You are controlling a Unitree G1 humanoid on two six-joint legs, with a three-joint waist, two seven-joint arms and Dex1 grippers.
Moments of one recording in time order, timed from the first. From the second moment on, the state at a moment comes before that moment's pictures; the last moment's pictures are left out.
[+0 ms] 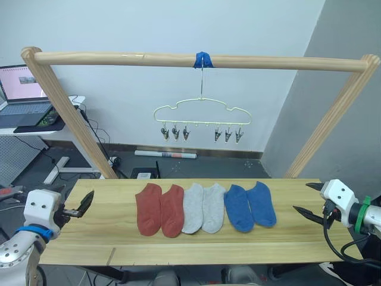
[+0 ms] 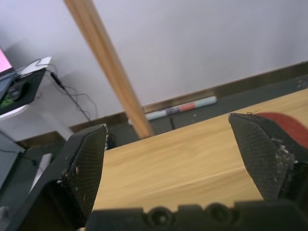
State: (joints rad) left arm 0.23 0.60 0.49 0.07 -0.33 0.05 -0.61; right arm 0.18 -0.85 -0.21 0.02 0.18 0.00 0.93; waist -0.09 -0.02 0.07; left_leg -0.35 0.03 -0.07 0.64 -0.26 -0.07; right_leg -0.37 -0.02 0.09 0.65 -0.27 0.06
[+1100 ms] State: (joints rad) left arm -0.20 0.36 0.28 -0.20 -0.36 0.25 -0.38; right arm -0.28 -0.62 -0.01 -0.68 0.54 0.70 0.60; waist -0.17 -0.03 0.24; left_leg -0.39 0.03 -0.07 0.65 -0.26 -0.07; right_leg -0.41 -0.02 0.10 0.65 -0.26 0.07
